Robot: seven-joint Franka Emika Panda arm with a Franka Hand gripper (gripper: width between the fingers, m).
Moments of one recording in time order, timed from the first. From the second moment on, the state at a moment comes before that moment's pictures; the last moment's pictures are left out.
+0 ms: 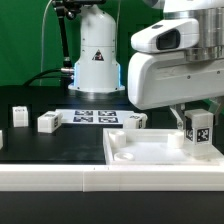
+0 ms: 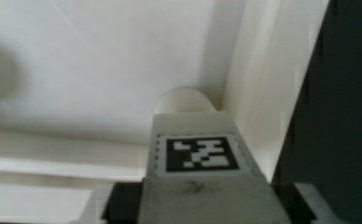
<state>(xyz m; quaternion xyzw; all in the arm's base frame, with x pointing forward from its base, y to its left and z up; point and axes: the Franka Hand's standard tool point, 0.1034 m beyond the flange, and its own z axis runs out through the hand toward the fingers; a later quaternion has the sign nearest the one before) 0.617 0.116 0.076 -1.00 -0.02 -0.01 0.06</state>
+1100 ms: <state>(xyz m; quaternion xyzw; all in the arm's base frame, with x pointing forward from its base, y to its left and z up) 0.617 0.122 0.074 -0.92 0.40 0.01 0.07</state>
